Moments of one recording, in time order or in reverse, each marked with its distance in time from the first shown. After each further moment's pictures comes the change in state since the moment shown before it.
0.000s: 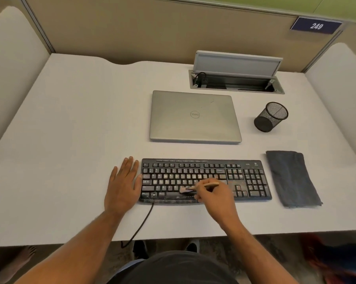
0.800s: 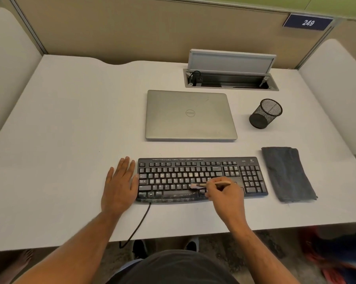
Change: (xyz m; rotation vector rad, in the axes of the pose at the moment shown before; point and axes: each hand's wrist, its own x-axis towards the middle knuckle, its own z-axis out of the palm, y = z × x) left_hand 0.000 0.000 0.000 -0.007 -0.007 -0.005; right_hand -0.003 0.016 -0.018 0.036 0.172 -0.022
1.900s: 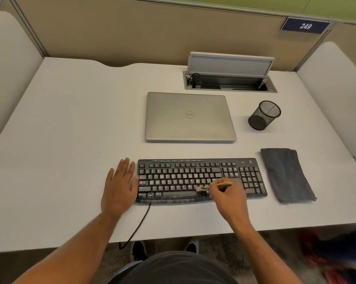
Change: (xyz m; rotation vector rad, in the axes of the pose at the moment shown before) left_hand 0.001 -0.001 0.002 0.006 -0.011 -0.004; right_hand 0.008 0.008 -0.009 -0.134 -0.016 -0.025
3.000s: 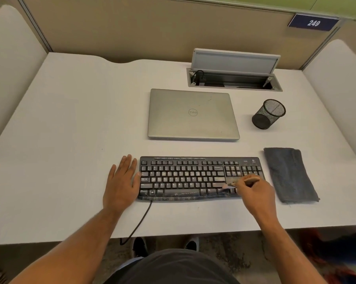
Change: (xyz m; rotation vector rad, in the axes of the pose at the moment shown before) left_hand -0.001 0.002 -0.002 0.001 0.002 -0.001; right_hand 0.021 0.022 -0.048 -0.138 0.151 -0.009
